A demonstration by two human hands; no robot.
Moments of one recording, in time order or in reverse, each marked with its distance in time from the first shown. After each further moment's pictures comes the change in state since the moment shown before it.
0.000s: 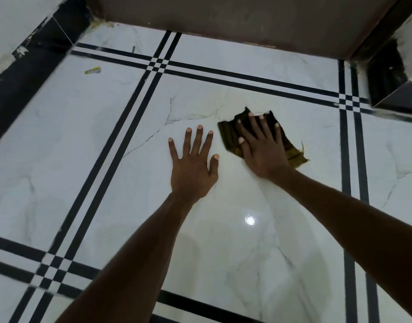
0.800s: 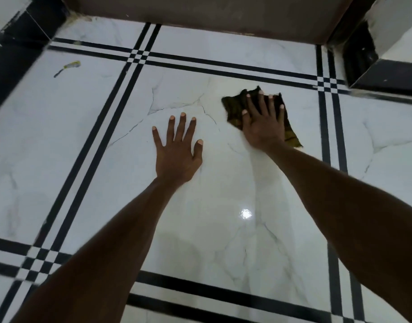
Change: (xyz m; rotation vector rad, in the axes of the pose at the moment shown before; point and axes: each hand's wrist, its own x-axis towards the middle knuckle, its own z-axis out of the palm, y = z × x) left_hand 0.004 -0.004 0.001 0.009 -0.034 0.019; right_hand 0.011 0.032 -0.006 0.068 -0.004 0.320
